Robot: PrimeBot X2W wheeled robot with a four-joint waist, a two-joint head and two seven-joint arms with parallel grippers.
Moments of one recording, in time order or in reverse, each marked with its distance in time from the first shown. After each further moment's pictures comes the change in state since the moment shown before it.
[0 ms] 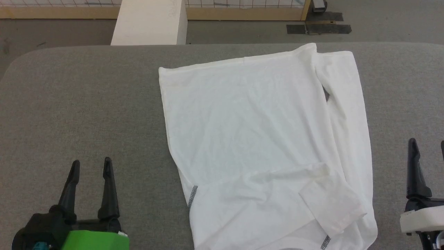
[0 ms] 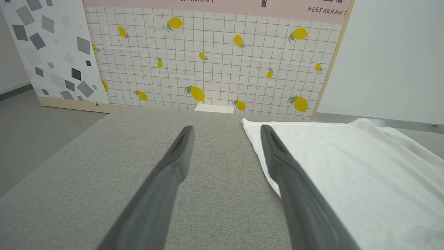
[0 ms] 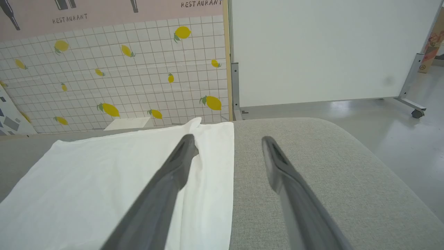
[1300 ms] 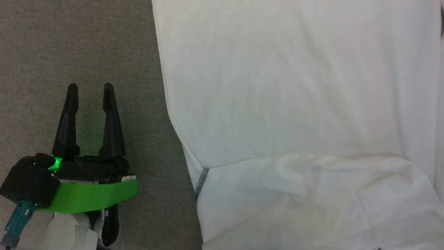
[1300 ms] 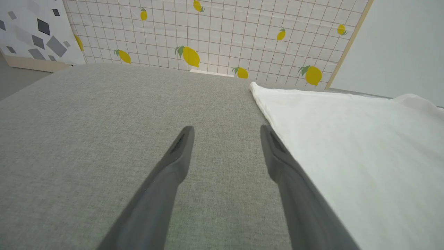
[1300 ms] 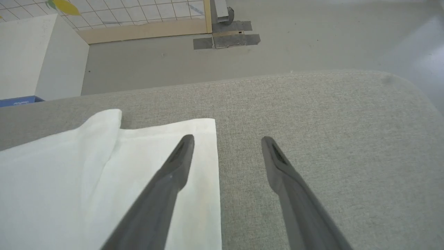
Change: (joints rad) left arm -0.276 -0.178 0.098 -0.045 0.066 -0.216 0.000; right arm -1.194 -0.197 -0.166 0.445 -0.198 0.000 0.915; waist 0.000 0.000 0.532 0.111
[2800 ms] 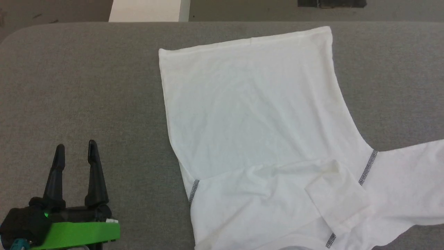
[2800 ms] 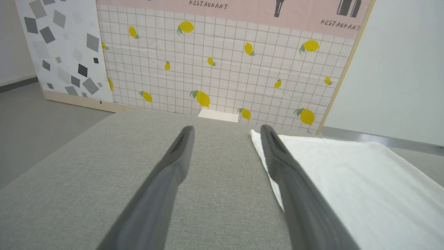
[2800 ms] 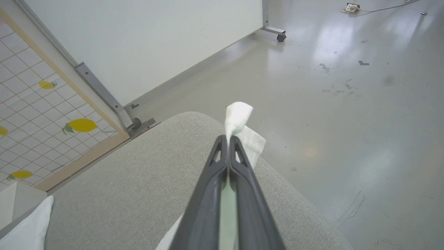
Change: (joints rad) left arm 0.233 -0.044 0.132 0.027 0.045 -0.023 0.038; right arm 0.564 -0.105 -0.545 -0.148 0.234 0.000 -0.191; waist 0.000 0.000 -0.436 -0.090
